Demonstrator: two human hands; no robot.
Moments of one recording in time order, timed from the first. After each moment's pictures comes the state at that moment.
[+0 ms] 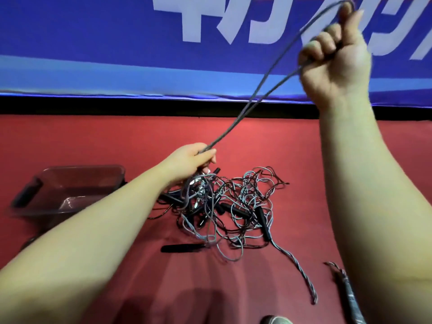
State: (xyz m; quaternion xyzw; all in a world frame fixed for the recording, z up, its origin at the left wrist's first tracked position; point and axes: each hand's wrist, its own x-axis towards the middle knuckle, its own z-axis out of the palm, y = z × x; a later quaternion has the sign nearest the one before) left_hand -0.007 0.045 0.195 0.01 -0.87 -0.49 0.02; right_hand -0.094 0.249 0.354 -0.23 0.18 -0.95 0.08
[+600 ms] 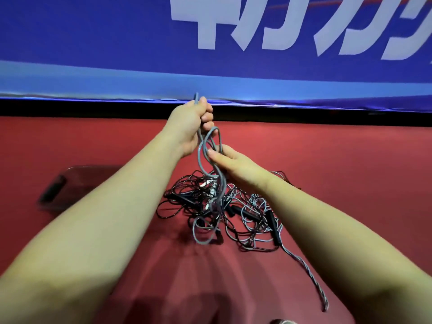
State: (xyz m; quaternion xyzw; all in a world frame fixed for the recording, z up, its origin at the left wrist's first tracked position) left_hand -0.007 0.048 0.273 0.08 -0.54 -0.83 0.13; right_hand -0.043 0.173 0.201 -0.32 0.69 -0.58 0.28
